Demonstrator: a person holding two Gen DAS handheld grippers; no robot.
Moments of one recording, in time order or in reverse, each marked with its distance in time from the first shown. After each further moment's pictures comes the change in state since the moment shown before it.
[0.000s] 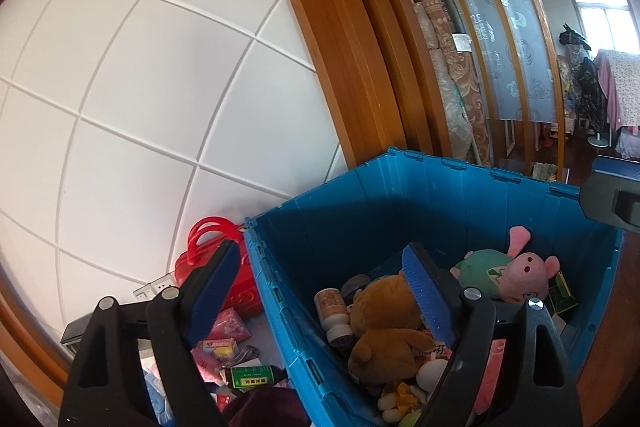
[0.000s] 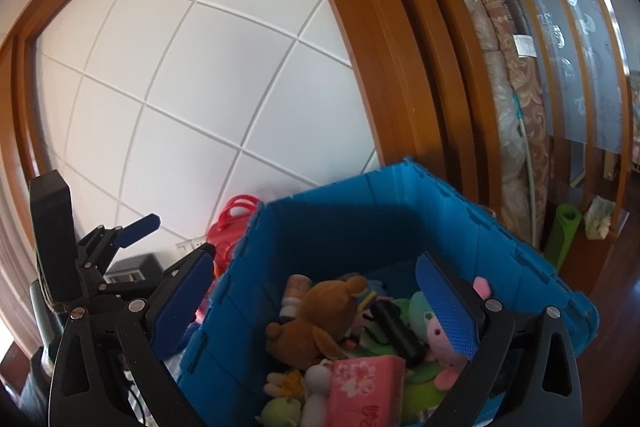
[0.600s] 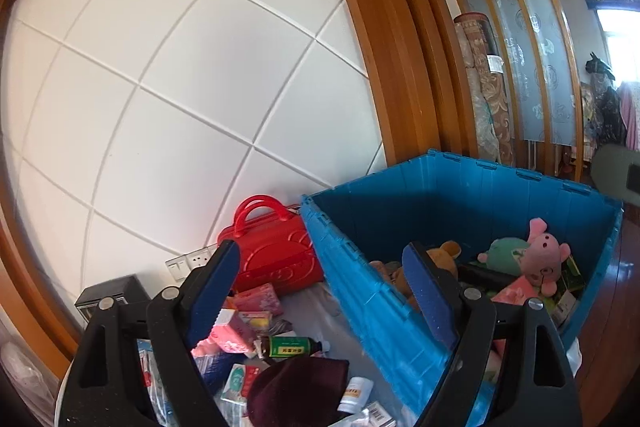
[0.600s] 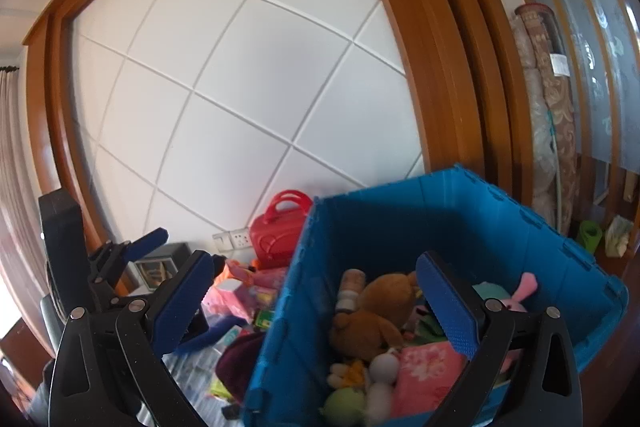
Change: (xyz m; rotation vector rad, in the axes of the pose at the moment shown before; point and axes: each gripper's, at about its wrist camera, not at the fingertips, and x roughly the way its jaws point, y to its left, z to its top) left arm -0.068 0.078 -0.060 -0.096 -0.033 0.074; right arm -0.027 0.106 -0.026 -0.071 -0.031 0.081
